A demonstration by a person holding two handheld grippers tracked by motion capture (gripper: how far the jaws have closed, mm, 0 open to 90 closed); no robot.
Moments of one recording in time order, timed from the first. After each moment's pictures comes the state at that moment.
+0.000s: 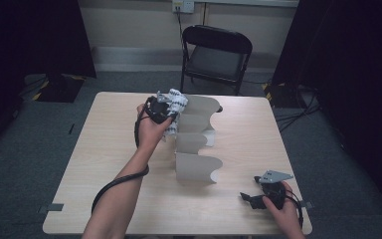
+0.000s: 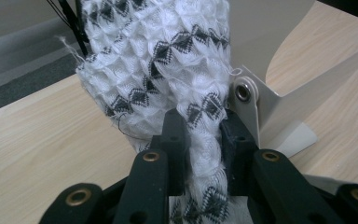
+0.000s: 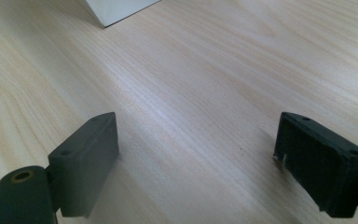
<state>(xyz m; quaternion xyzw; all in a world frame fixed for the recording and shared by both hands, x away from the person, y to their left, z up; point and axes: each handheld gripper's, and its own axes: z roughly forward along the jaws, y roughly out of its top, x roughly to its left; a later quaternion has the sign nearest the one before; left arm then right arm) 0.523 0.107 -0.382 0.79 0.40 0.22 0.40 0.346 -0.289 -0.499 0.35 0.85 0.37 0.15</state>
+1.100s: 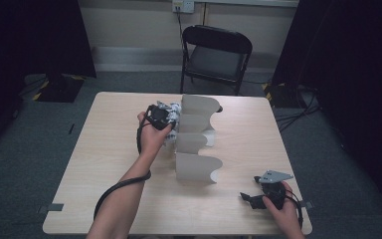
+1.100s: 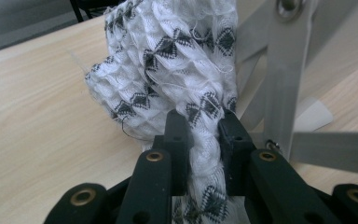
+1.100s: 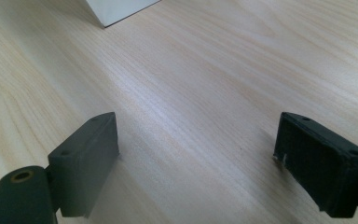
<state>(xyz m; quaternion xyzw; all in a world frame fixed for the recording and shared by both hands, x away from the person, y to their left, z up) 0.525 0.105 -0.423 0.80 0.44 0.18 0.37 0.346 -0.289 -0.499 0.35 0.85 0.37 0.15</state>
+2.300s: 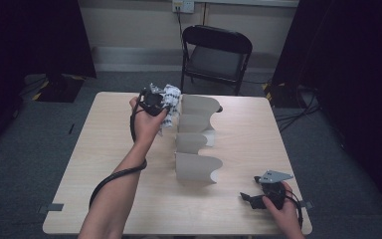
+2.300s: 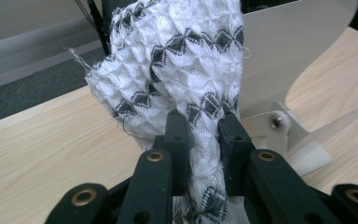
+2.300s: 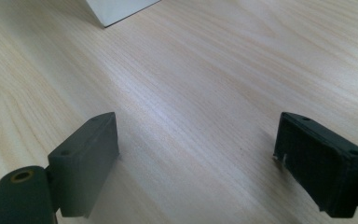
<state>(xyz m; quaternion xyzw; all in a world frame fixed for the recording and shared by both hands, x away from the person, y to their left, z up) 0.529 0.121 -0.364 0.77 0.44 0.24 0.39 0.346 -0.289 -0.499 0.35 0.85 0.37 0.15</state>
